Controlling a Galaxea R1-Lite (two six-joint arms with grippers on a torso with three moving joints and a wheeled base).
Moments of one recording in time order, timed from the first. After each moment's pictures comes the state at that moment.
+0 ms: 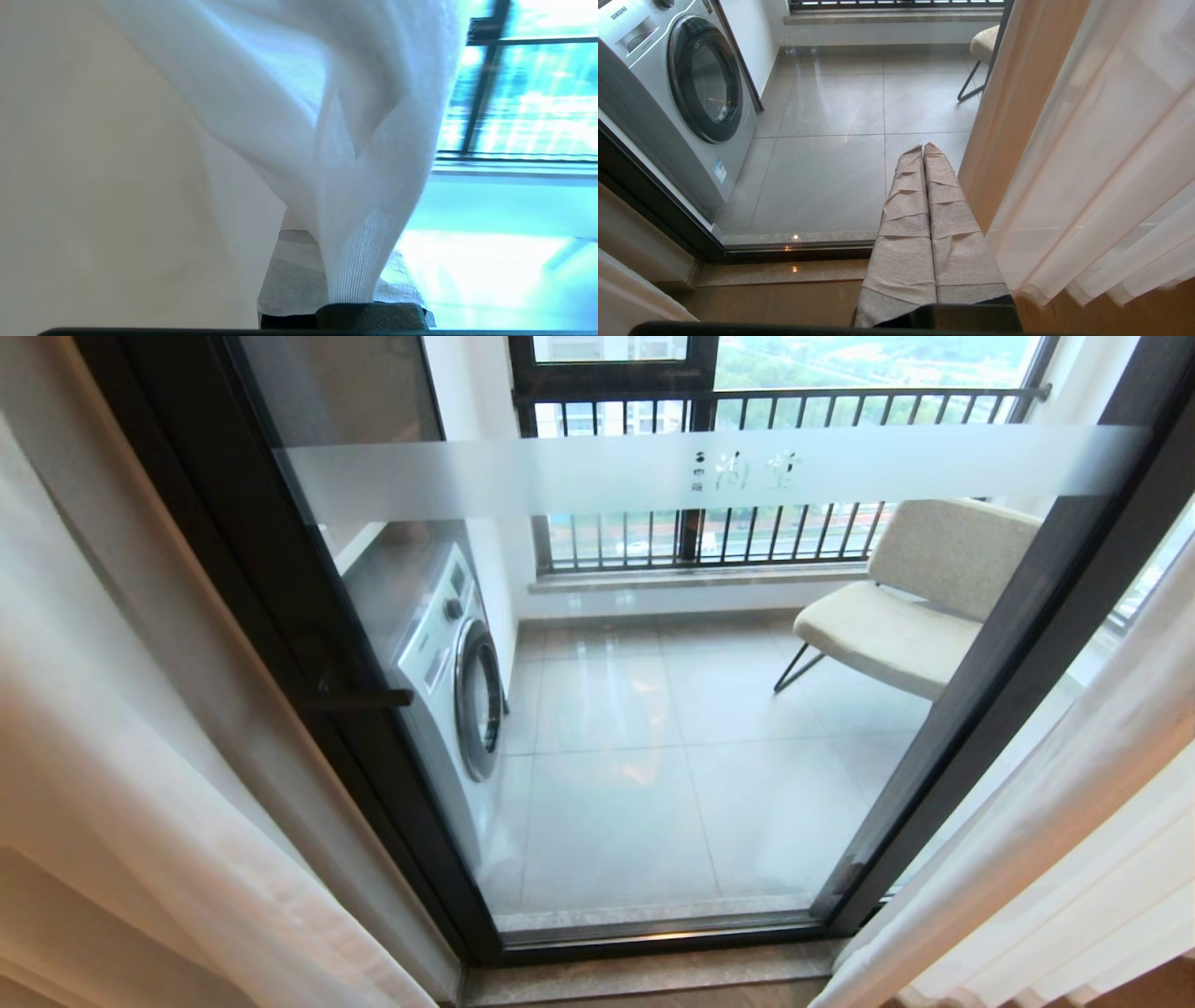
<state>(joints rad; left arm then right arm) 0.19 1.18 -1.27 -0.17 -0.02 0.00 0.00 0.00 0.00 0.00 0.00 -0.01</state>
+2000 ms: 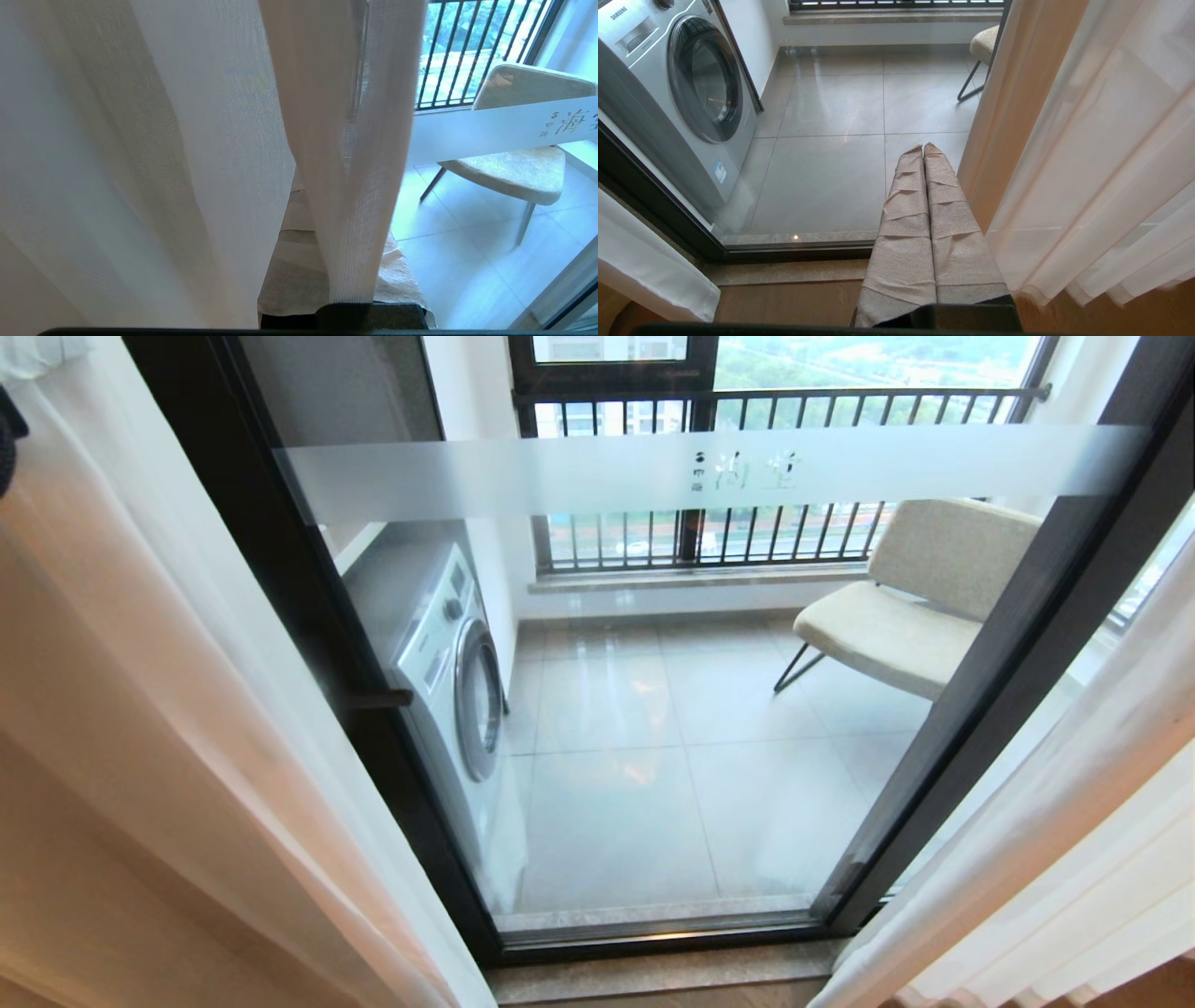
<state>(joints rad) -0.17 1.17 -1.20 -0.14 0.00 0.01 0.00 0.00 0.00 0.00 0.00 -0.01</state>
